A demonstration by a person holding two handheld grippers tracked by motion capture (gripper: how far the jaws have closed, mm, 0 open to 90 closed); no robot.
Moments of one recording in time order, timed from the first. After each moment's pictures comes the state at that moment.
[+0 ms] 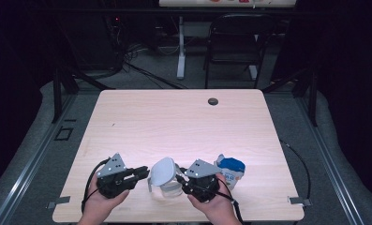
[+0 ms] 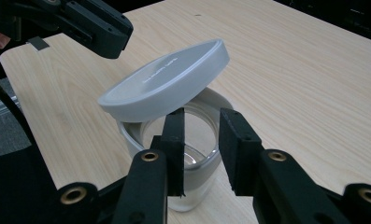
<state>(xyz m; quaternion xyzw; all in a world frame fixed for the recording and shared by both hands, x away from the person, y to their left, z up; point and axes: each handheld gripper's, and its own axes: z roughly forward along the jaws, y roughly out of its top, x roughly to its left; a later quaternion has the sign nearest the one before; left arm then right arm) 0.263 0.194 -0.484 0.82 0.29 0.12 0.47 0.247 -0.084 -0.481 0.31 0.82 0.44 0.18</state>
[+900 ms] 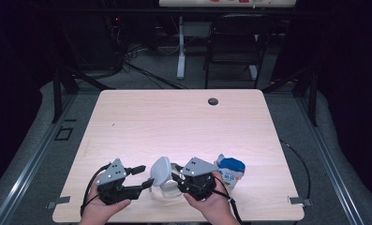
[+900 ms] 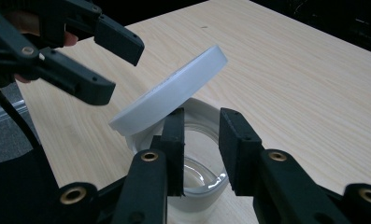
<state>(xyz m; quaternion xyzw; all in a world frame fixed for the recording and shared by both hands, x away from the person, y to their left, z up) 0.250 0.190 -0.491 0.82 0.27 0.12 0.49 0.248 -0.075 -0.472 0.30 0.82 0.45 0.18</state>
